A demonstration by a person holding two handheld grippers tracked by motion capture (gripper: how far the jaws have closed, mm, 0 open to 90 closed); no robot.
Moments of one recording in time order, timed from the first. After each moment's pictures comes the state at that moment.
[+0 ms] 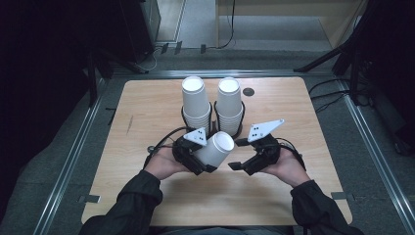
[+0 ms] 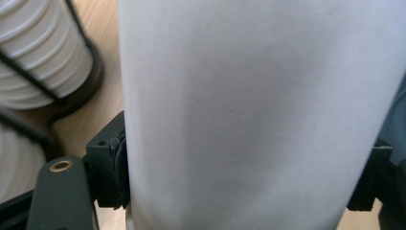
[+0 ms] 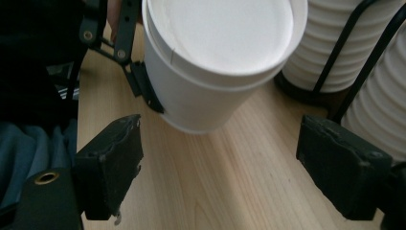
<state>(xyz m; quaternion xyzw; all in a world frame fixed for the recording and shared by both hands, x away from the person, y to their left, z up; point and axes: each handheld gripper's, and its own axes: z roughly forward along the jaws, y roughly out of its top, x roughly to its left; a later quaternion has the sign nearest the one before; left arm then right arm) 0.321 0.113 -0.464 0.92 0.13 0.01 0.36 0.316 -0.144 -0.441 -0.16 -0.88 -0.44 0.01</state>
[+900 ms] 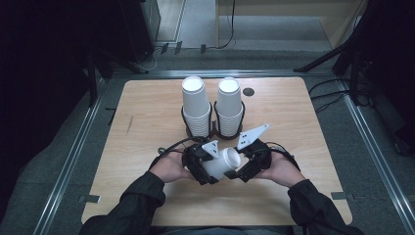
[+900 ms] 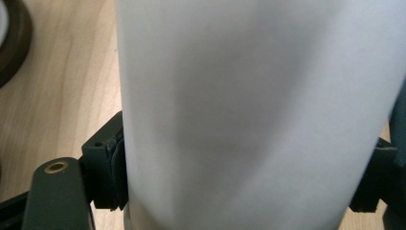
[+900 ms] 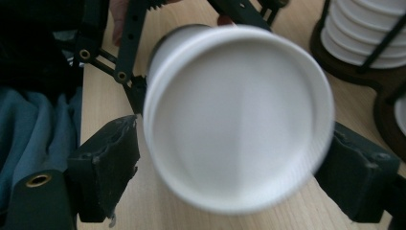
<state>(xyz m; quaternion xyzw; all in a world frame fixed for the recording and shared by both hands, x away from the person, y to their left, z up) 0.313 0.080 -0.486 0.96 0.09 -0.02 0.27 0.314 -0.123 -0.461 -0.12 -0.91 -0.39 0.04</state>
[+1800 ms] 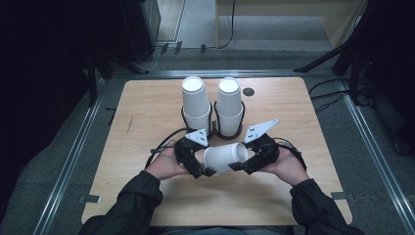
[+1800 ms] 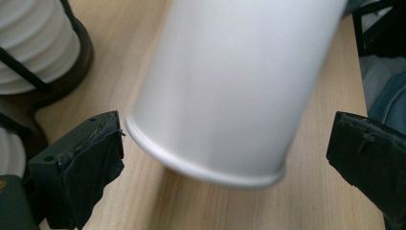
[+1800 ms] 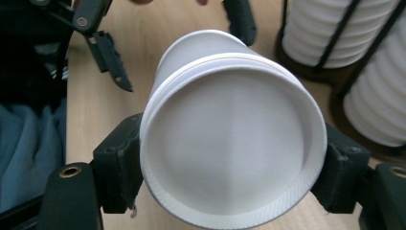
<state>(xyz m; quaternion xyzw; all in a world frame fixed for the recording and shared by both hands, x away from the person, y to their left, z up) 0.325 0.114 -0.470 0.91 0.15 -0.02 0.37 0.322 -0.142 -0.449 -0.16 -0.90 -0.41 0.01</state>
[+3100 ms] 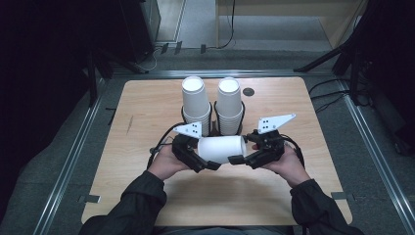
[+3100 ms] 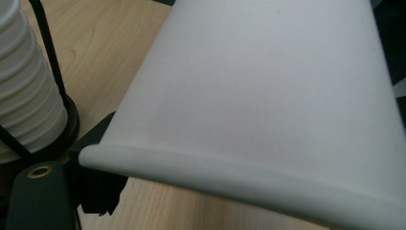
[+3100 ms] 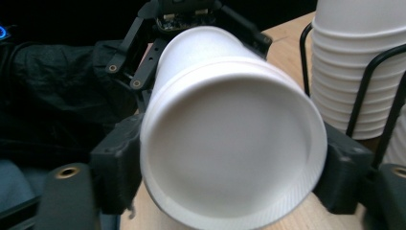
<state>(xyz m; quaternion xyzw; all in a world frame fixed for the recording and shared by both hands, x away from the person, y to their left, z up) 0.323 0.117 -0.453 0.86 0.14 -0.05 0.48 0.322 -0.155 -0.431 -0.15 -0.82 -0.55 0.08</state>
